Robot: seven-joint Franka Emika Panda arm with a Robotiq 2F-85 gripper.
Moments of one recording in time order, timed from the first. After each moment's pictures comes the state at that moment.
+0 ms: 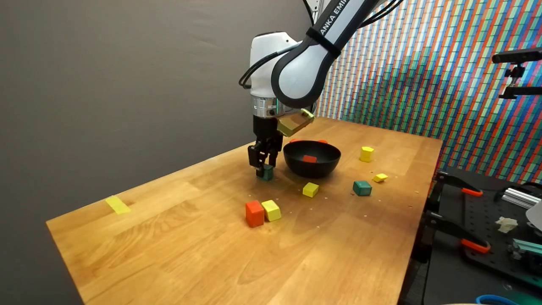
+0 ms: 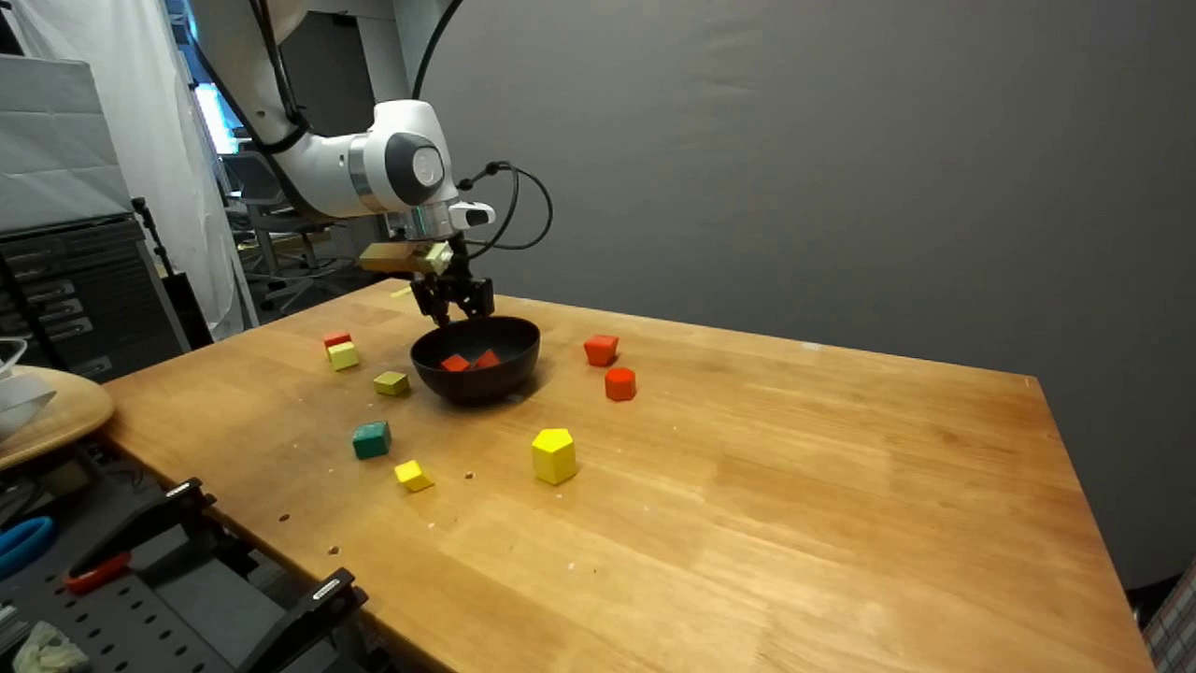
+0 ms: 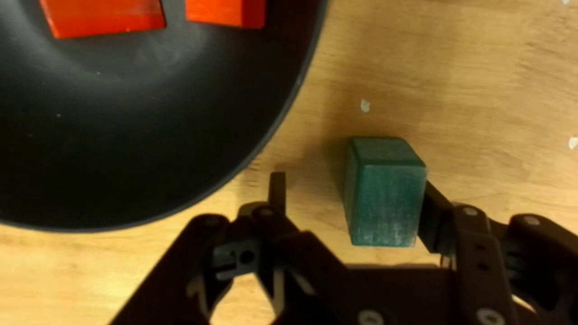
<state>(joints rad) 0.28 0.69 0.02 -1.87 -0.15 2.59 0.26</state>
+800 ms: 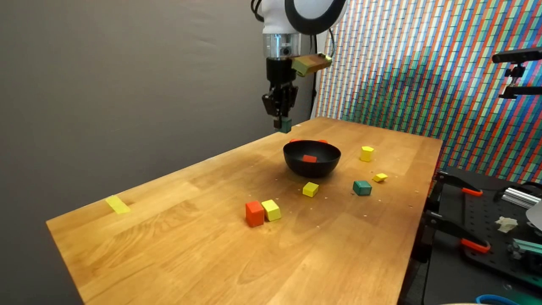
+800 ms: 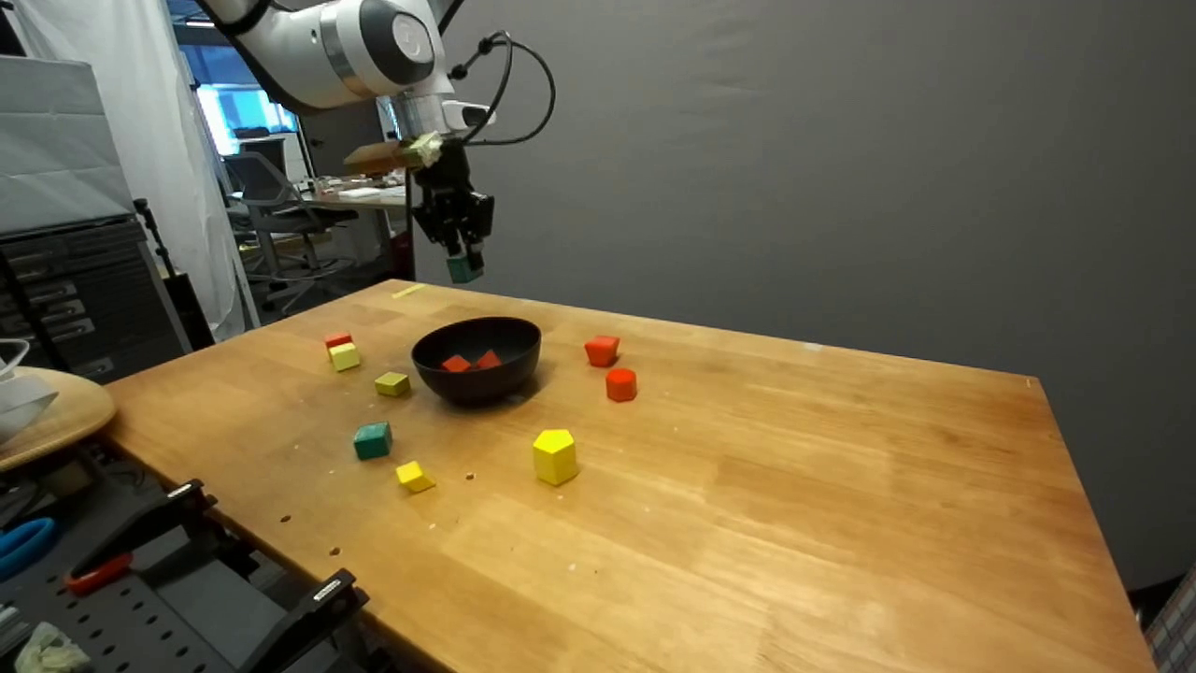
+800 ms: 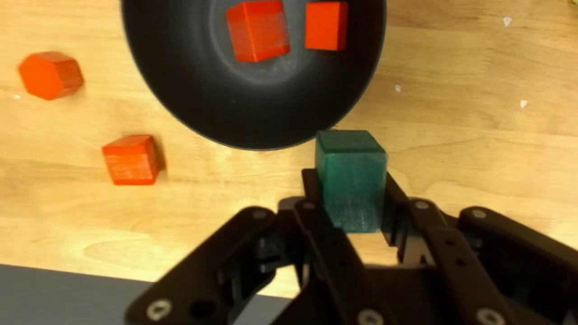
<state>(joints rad) 0.26 0.37 -0.01 -1.97 -0.17 2.36 0.27</state>
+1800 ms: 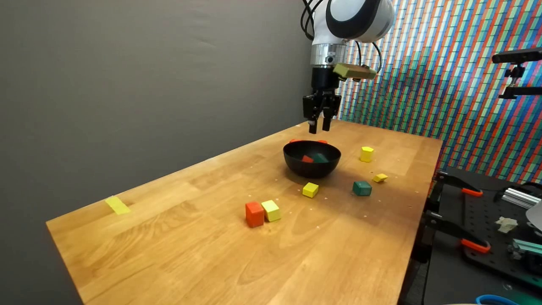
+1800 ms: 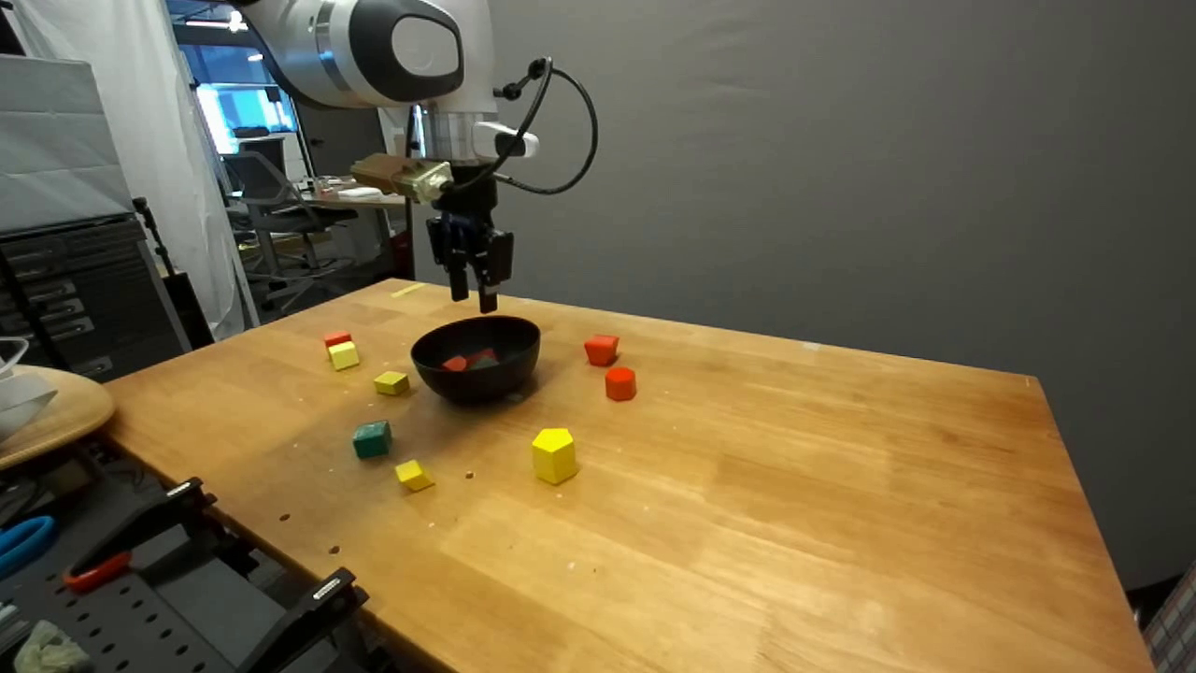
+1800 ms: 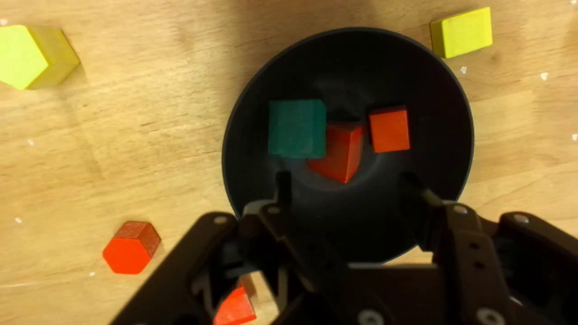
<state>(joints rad) 0.06 0.23 0.02 -2.26 0.09 2.46 0.15</state>
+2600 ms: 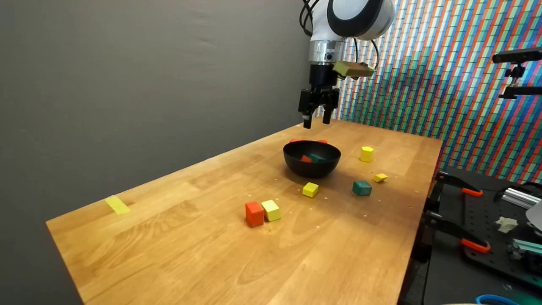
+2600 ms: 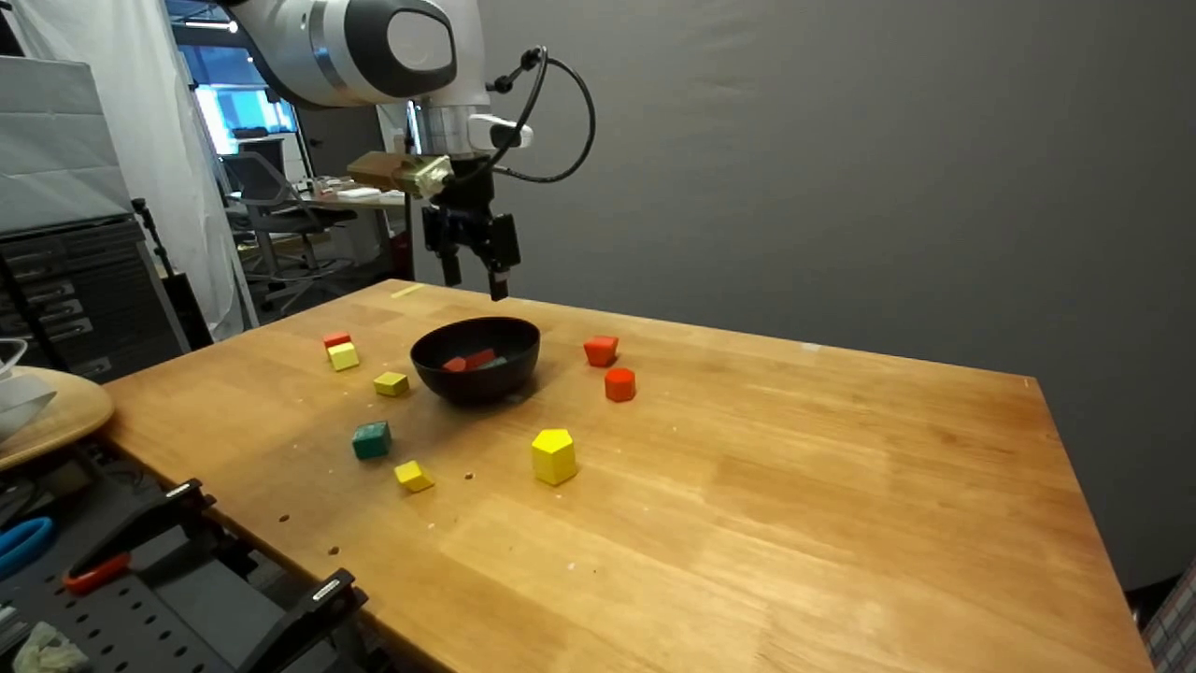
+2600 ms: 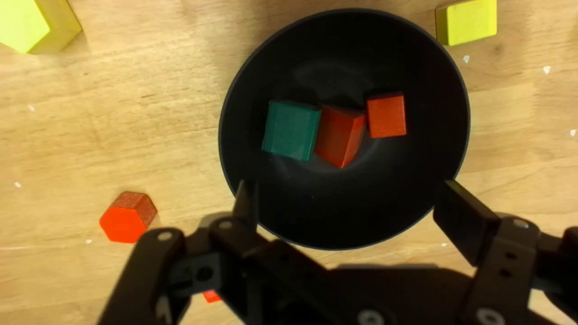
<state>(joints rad) 0.07 0.22 0.02 -2.26 0.04 2.50 0.16</state>
